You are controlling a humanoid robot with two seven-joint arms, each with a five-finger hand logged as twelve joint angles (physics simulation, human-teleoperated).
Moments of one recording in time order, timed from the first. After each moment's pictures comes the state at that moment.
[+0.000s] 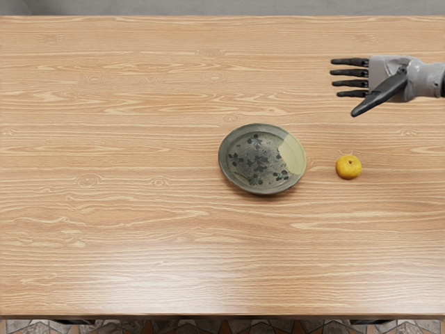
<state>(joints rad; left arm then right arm) -0.07 0.00 0.00 -0.10 -0.17 -0.05 0.15 1.20 -0.73 0.24 0.81 0.09 0.61 -0.36</state>
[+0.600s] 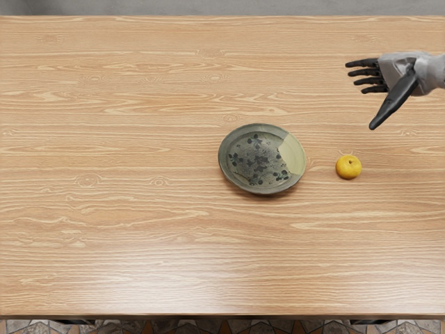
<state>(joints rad) -0.07 0.00 0.00 -0.10 -0.17 -0.05 0.15 1.24 -0.73 0.30 0.84 -0.41 0.61 -0.33</state>
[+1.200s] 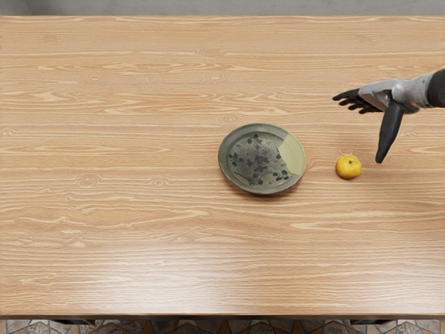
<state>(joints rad) -0.07 0.00 0.00 -0.10 -0.17 -0.05 0.15 1.23 -0.76 0.27 1.06 -0.78 0.60 -0.32</state>
